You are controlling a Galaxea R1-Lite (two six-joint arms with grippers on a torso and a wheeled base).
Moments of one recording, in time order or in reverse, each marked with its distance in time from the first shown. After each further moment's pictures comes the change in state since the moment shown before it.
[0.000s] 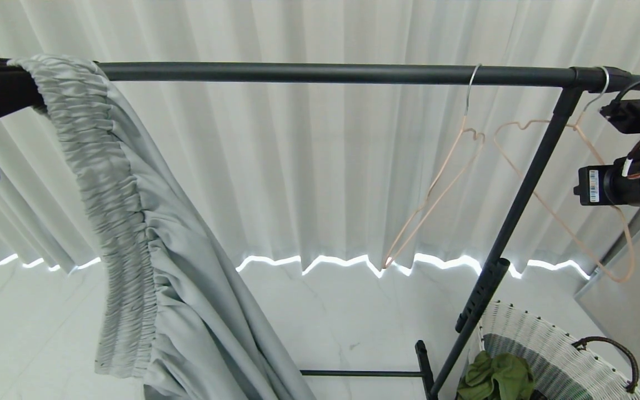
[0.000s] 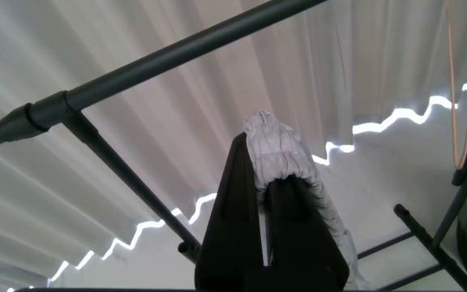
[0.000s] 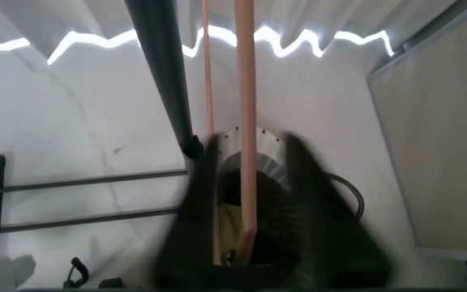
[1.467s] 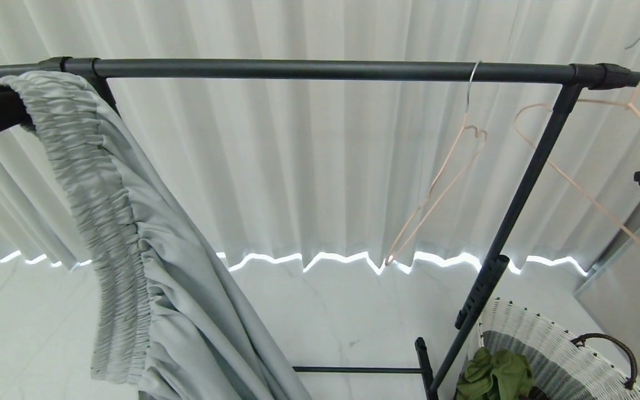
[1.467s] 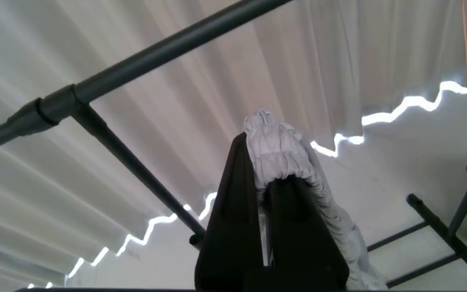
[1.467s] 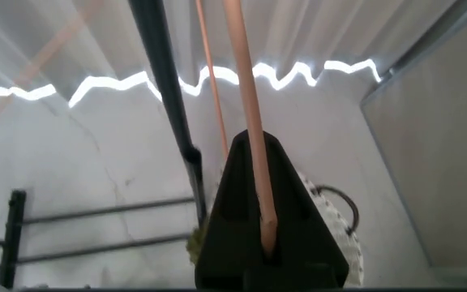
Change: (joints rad) left arm 0.004 -0.040 0.048 0.000 0.005 0.046; right arm 0.003 -0.270 0.146 -0.036 -0.014 0.013
